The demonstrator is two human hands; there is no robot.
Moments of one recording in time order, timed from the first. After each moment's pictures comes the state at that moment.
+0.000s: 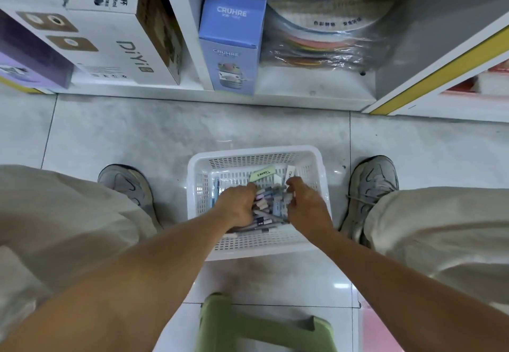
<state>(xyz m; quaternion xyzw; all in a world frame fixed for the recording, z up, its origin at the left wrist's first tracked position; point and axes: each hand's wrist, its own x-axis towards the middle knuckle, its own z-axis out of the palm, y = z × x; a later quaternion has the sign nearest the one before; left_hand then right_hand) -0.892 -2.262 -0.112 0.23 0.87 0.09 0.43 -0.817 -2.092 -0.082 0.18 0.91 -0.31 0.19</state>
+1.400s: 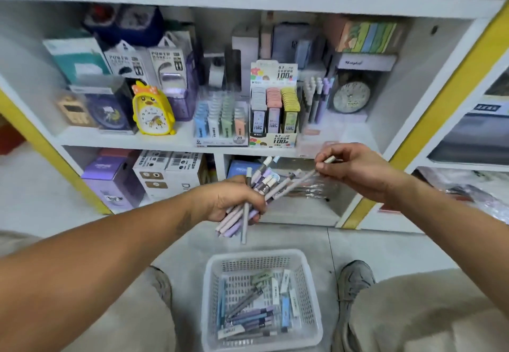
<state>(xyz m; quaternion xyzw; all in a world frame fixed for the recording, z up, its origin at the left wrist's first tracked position) -0.982 -2.269 0.211 0.08 0.68 0.56 0.47 -0.922 -1.995 0.256 0.05 0.75 -0.66 0.06</state>
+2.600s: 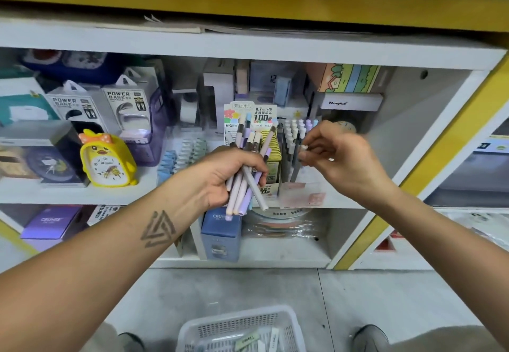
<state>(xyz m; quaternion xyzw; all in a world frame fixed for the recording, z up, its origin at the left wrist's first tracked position) -1.068 -2.199 0.314 0.02 0.63 0.69 0.35 -0.998 -1.986 0.316 -0.06 0.90 -0.37 -0.20</state>
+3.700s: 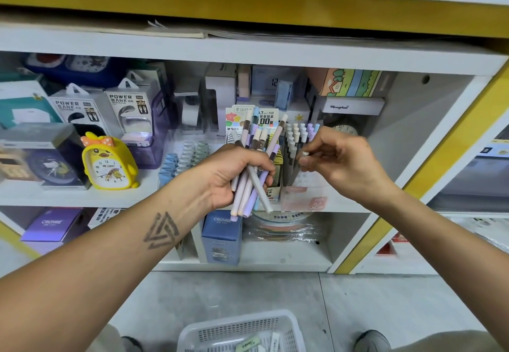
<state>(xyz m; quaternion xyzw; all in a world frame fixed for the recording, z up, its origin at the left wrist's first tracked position) -1.064 -2.196 0.325 0.03 0.62 0.71 0.35 -1.007 -1.980 0.311 -0.09 0.87 -0.44 -0.18</state>
